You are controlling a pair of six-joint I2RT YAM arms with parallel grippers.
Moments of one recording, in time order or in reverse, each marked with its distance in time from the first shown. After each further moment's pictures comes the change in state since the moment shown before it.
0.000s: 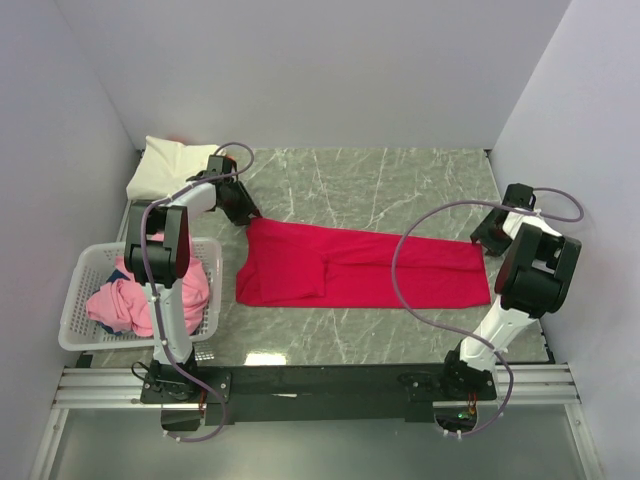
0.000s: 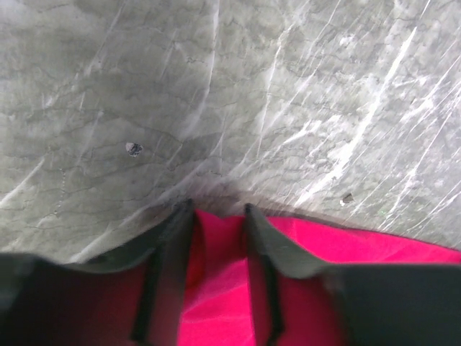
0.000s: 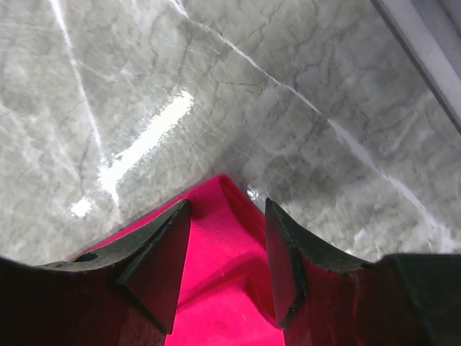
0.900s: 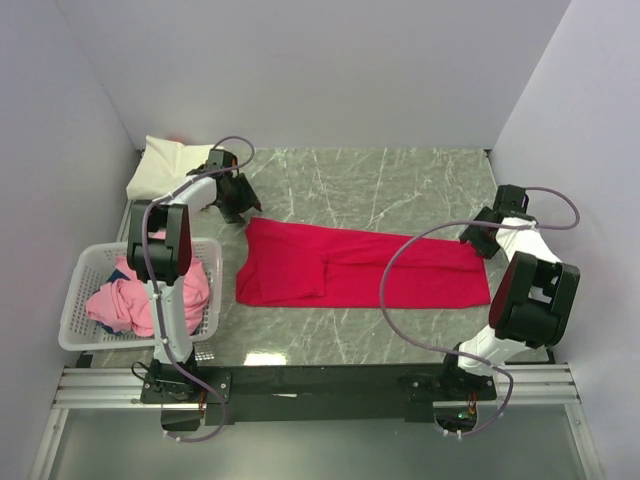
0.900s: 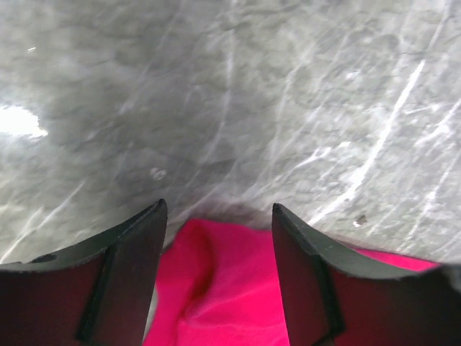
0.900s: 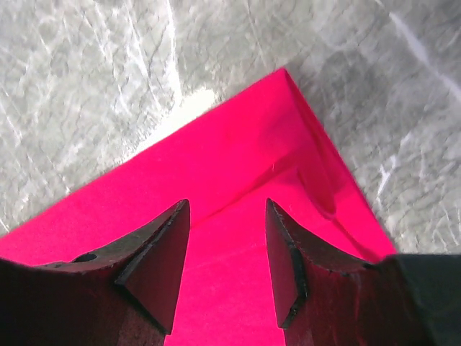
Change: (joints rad) left arm 0.000 0.024 0.080 -0.072 -0.097 0.056; right arm 0.083 -0.245 -0.137 -0.060 -0.046 0.052
